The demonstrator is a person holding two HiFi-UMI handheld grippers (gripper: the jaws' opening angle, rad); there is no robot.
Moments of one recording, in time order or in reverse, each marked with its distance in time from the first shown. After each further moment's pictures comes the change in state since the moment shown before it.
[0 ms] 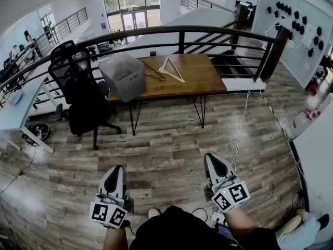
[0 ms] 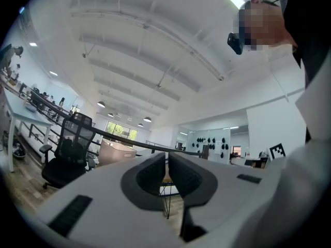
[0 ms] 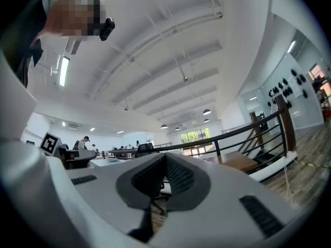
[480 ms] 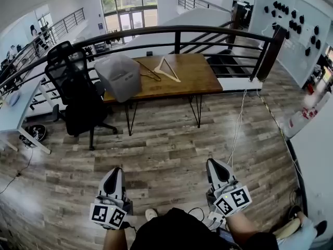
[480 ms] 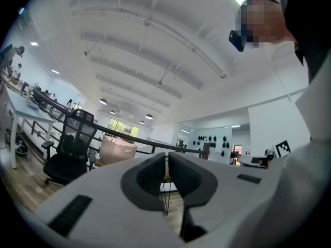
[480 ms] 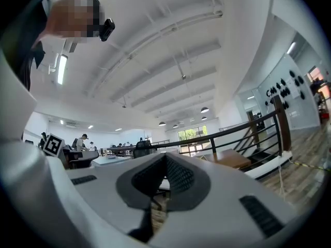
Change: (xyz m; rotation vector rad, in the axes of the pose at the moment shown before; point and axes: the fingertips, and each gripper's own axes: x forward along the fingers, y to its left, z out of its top) left arm 0.001 -0.012 -0.017 -0.012 0.032 0.011; right arm -0.034 -0.016 -0.001 0.001 0.034 -0.030
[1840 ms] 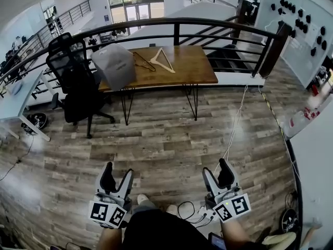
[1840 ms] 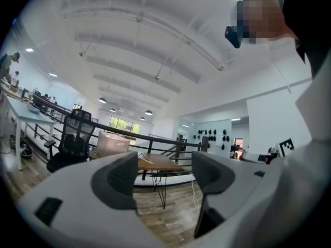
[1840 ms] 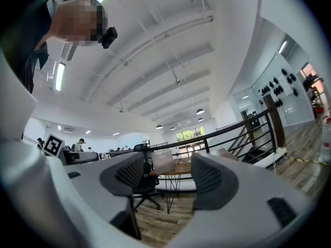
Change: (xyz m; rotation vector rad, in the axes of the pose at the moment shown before) left arm -0.010 -0.093 -0.027 0.036 0.055 0.021; right arm -0.086 -0.052 0.002 0.040 -0.034 -0.026
